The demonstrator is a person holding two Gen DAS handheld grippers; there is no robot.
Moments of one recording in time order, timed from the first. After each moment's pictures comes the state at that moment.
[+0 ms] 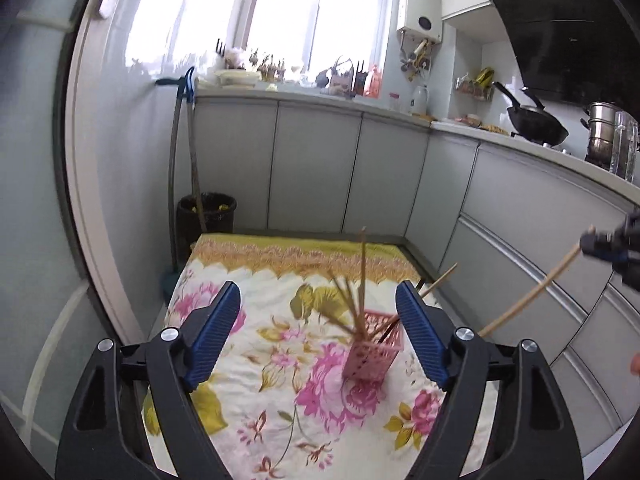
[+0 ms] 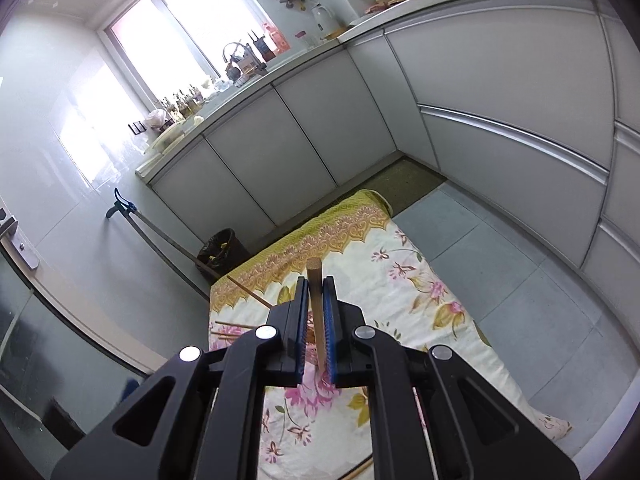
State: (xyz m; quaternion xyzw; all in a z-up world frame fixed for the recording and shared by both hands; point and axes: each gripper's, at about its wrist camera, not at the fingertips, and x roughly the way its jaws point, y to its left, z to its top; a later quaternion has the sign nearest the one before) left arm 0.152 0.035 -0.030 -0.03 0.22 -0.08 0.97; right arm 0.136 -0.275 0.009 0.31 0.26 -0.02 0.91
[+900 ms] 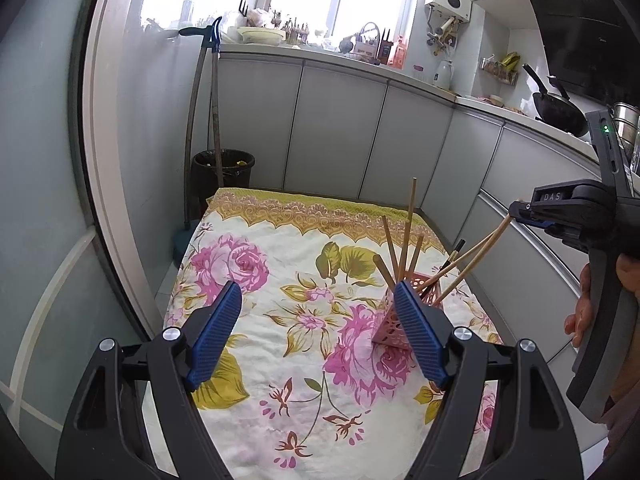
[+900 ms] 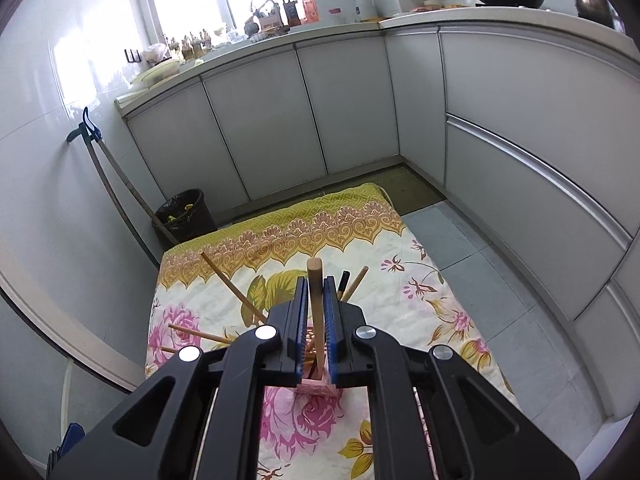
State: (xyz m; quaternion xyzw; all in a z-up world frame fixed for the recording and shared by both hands) left arm 0.168 0.075 -0.065 -0.05 0.27 -0.07 0.96; right arm 0.244 -0.184 -0.043 0.18 0.31 -0.06 0.93
